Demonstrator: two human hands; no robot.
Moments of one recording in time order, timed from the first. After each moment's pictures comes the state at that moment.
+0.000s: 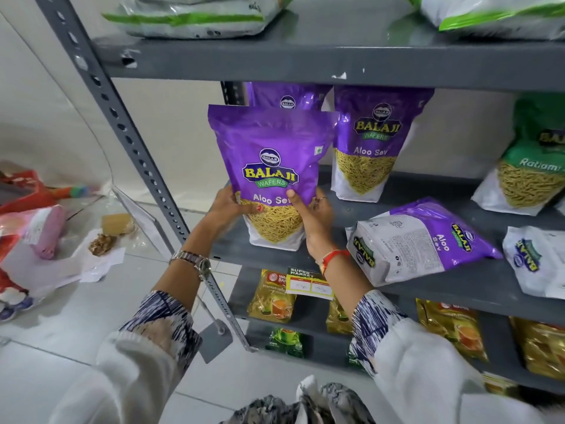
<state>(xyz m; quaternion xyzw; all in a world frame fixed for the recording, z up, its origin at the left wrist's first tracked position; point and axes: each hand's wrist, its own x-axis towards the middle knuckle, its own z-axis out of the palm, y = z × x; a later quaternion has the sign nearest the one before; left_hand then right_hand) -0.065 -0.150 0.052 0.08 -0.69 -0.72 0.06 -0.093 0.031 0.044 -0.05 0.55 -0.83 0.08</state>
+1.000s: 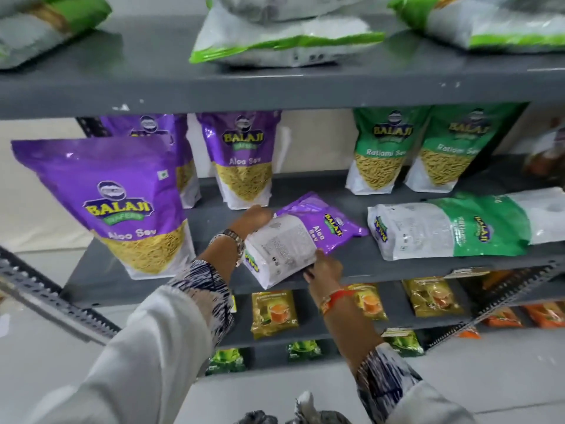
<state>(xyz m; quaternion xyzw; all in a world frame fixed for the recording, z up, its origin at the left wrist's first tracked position) -0.175 0.108 0.052 0.08 -0.92 -0.36 -0.16 -0.084 0.252 0.000 0.35 0.55 -0.76 0.06</state>
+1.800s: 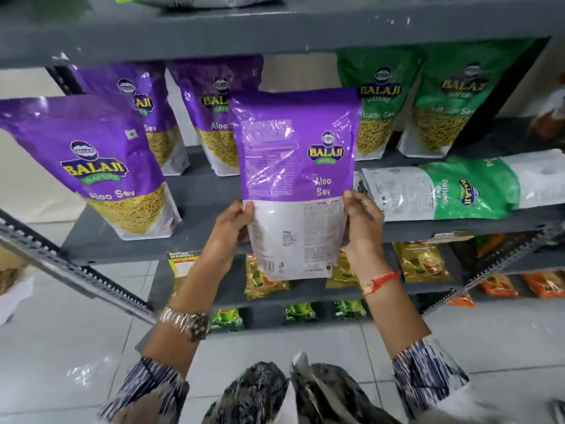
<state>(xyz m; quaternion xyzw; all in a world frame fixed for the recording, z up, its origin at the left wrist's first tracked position) -0.028 0.137 0.053 0.10 -0.69 -0.72 -0.03 -0.042 0.343 0.055 0.17 0.54 -0.82 -0.10</state>
